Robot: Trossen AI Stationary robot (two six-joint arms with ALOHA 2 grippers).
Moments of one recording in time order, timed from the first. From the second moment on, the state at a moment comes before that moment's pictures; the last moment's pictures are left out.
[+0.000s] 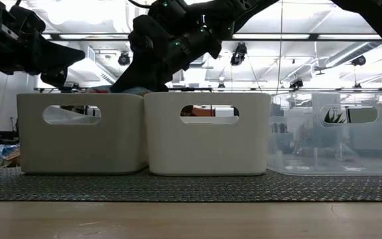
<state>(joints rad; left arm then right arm) -0.03 0.04 0.01 0.04 -0.12 -0.06 -0.08 2.16 1.68 -0.18 -0.38 0.16</state>
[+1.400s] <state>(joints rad) -0.03 0.04 0.01 0.04 -0.12 -0.06 -0.08 2.16 1.67 -0.17 -0.37 0.14</state>
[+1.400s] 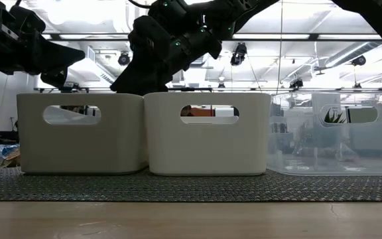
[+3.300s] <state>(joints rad) -0.03 0.04 0.01 0.04 -0.12 -0.06 -0.21 1.87 1.68 -0.29 -0.33 0.09</state>
